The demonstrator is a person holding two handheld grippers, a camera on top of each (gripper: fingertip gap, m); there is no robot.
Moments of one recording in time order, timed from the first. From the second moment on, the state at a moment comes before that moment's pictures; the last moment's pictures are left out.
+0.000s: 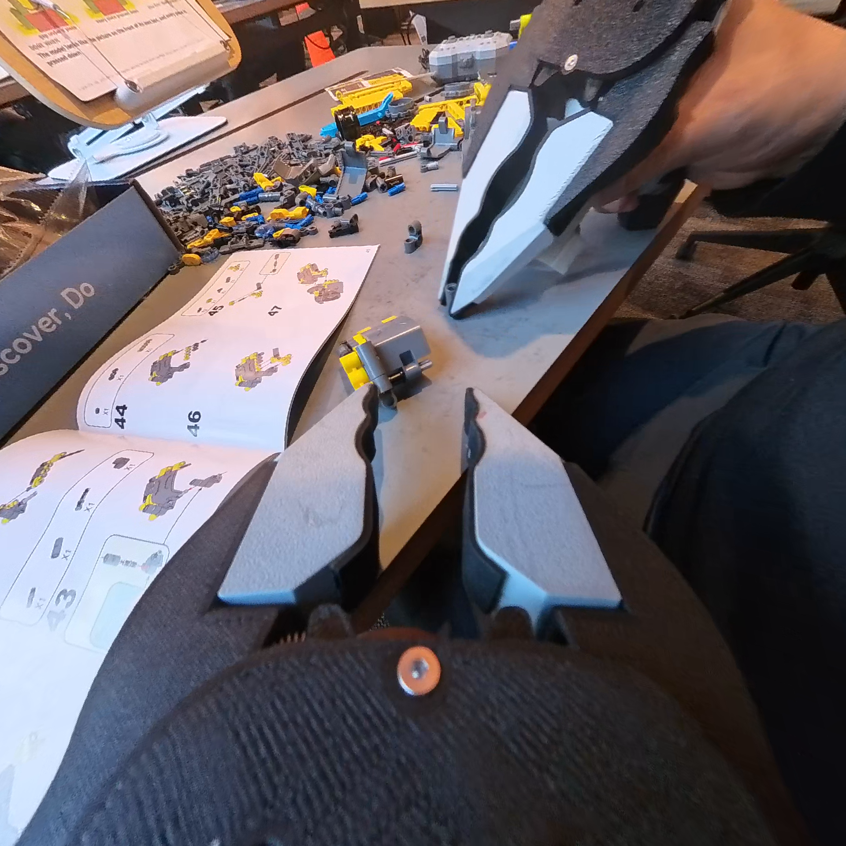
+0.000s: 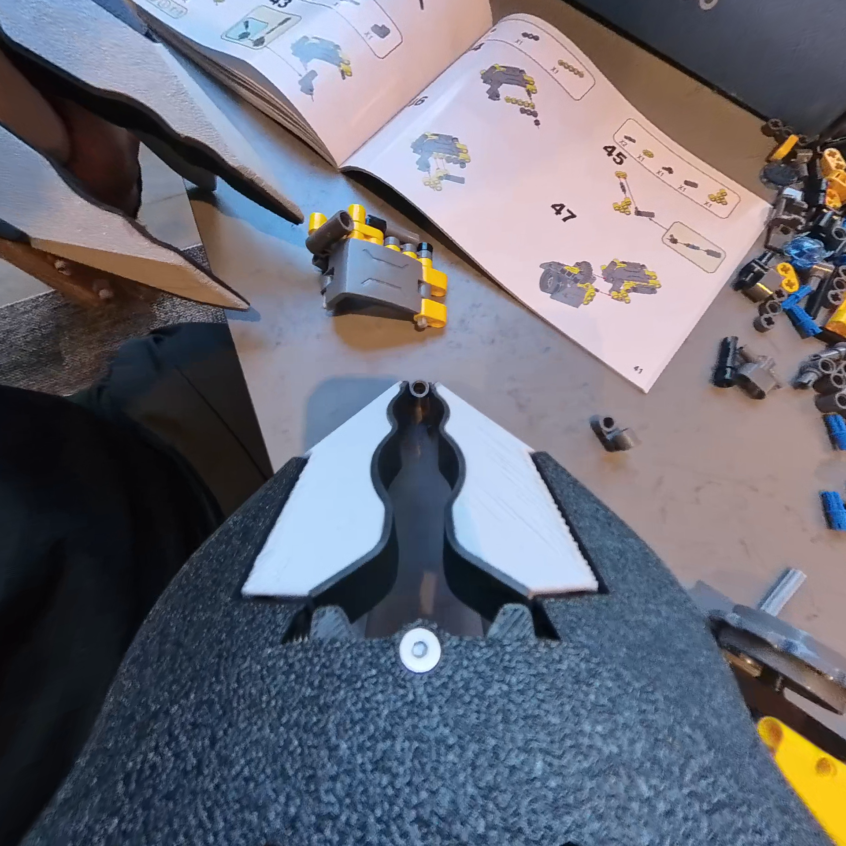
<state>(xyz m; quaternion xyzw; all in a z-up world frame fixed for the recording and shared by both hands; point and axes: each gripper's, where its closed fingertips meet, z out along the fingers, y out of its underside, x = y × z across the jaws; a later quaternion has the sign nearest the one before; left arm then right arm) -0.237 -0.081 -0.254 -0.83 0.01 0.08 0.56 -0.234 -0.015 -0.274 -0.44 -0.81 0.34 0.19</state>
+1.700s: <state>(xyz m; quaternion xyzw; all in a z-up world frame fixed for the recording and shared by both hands) -0.234 -0.081 -0.252 -0.83 0.01 0.08 0.55 -0.218 0.034 -0.264 -0.36 -0.89 0.22 0.19</state>
